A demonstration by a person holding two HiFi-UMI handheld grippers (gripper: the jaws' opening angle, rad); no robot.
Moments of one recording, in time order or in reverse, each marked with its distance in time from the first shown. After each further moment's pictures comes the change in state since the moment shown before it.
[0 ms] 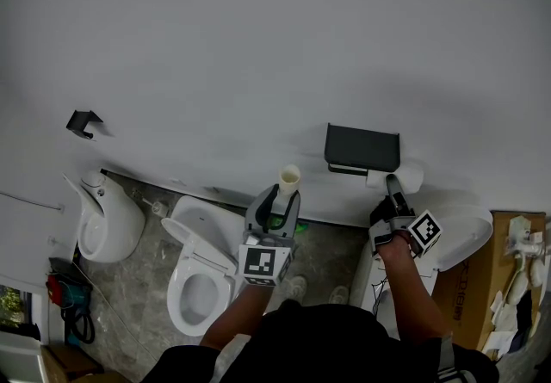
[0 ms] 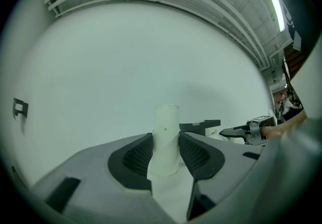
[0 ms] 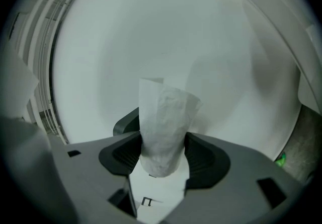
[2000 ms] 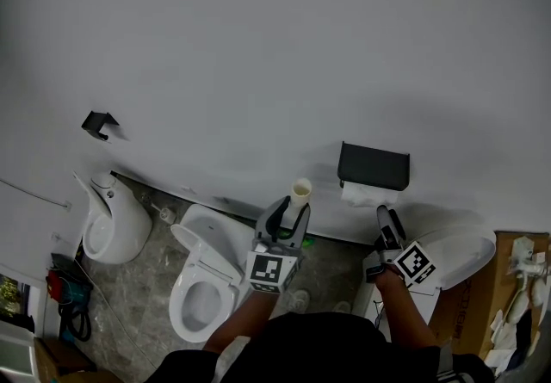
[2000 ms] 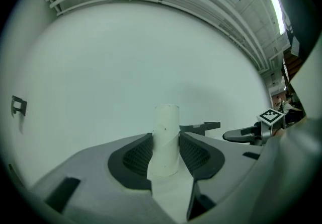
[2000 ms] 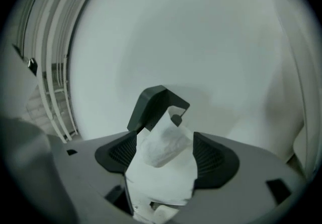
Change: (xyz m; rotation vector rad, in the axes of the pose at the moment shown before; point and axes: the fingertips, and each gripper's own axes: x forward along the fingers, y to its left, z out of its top) left arm -0.001 0.006 0.006 -0.014 -0.013 -0.025; right arm -0.018 0.028 -0.045 -0.391 0.107 -0.007
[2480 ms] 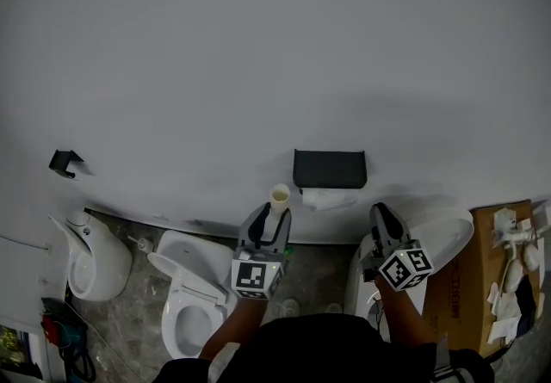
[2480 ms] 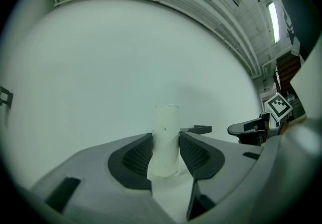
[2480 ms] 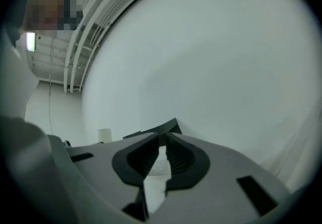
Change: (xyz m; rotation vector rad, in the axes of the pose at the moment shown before) left arm 0.028 -0.035 0.002 -0.023 -0.017 -0.092; right arm -0.042 0.030 0.062 -0.580 -0.075 -0.013
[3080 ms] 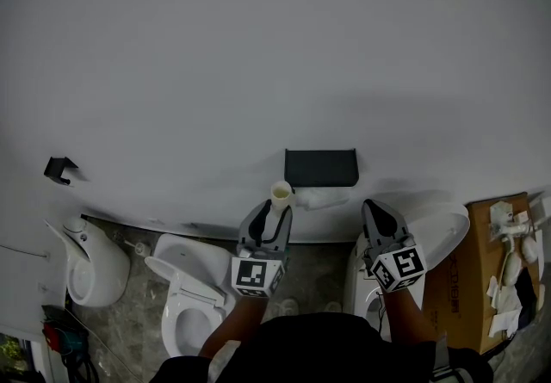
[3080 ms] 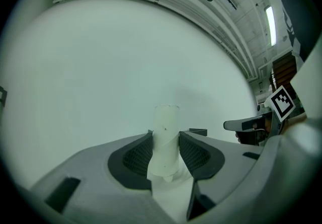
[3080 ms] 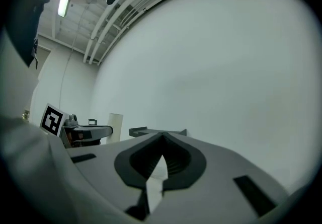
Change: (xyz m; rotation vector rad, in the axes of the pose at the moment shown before) left arm 0.014 -0.019 0.006 -0.001 -0.015 -0.052; right arm 0.003 0.027 0.018 -0.352 0.043 0.049
